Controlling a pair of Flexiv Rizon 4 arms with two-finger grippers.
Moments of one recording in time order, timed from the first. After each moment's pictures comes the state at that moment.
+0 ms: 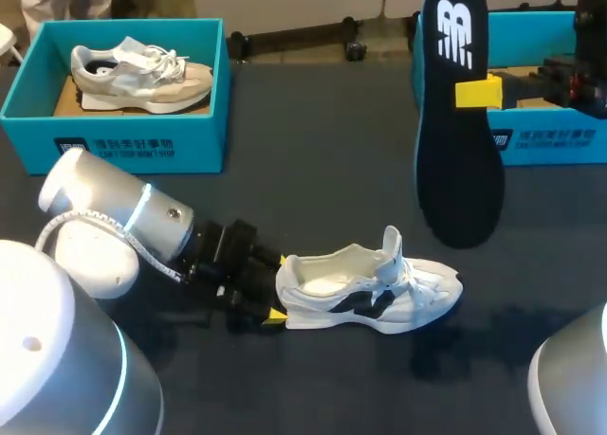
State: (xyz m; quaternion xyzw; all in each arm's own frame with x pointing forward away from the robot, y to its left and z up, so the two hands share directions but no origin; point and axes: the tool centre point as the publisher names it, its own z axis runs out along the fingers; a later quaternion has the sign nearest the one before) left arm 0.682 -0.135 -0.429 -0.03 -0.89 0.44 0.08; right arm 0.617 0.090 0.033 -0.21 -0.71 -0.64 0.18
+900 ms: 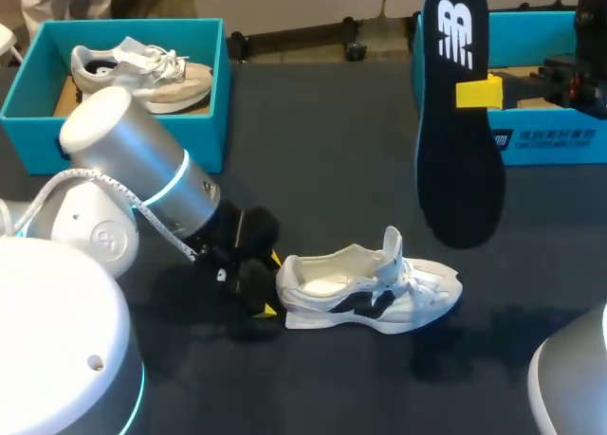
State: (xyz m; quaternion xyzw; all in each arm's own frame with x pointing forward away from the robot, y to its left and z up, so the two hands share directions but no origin) left arm 0.677 -0.114 -0.397 -0.02 -0.97 0.25 0.05; right arm 0.617 0.089 0.033 -0.22 -0.71 -0.64 0.18
